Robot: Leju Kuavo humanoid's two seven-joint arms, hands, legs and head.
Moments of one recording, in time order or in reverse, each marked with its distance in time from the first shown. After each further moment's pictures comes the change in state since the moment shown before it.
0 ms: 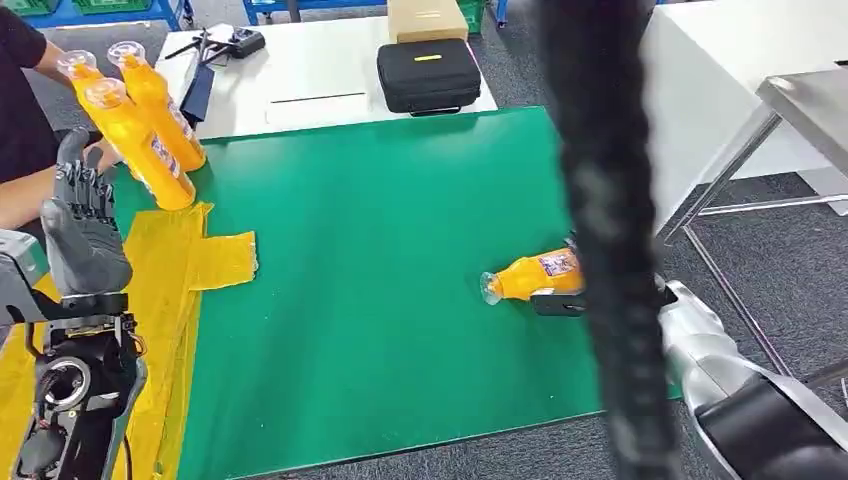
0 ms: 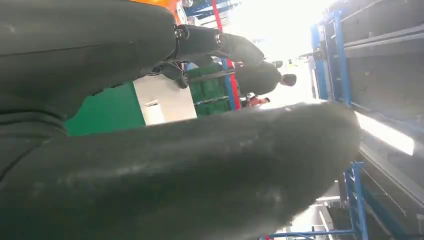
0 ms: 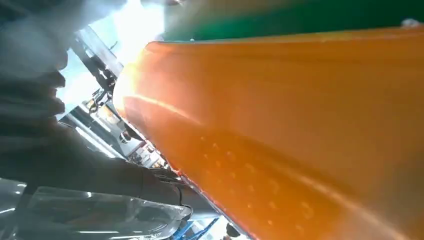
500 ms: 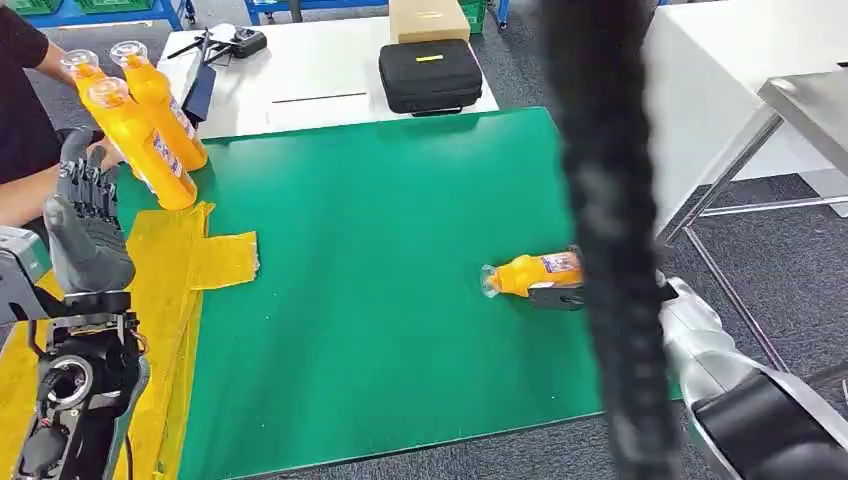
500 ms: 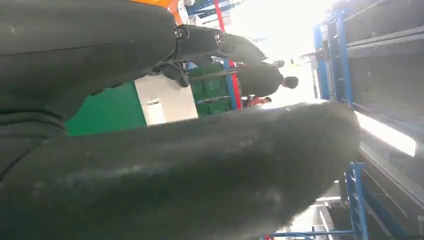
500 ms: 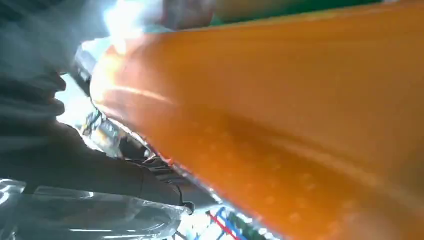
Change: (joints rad) left arm -0.007 0.000 -0.014 0.000 0.012 0.012 0.016; right arm -0.012 0.009 -0.042 0.014 -0.077 0.082 -0.021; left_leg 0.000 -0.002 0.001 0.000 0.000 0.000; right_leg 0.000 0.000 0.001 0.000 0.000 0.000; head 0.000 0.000
